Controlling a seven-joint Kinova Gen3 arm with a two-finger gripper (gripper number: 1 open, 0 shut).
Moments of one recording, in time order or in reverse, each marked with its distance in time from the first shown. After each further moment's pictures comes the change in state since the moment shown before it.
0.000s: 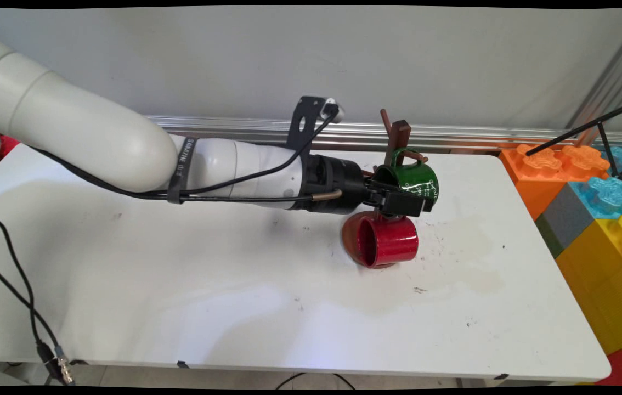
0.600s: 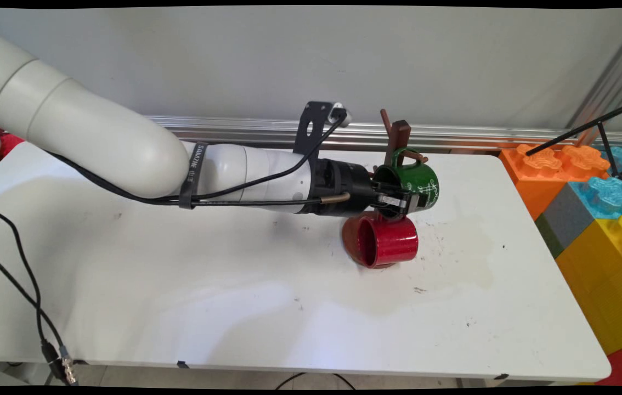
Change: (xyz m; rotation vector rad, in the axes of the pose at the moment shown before) arm -0.004 0.002 0.011 -0.004 0.009 -0.024
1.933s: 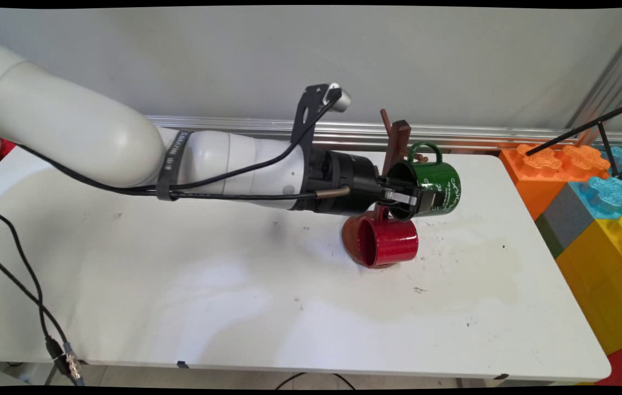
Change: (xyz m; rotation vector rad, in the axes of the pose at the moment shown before) arm 0.014 0.028 -0.025 -0.101 0.006 -0.009
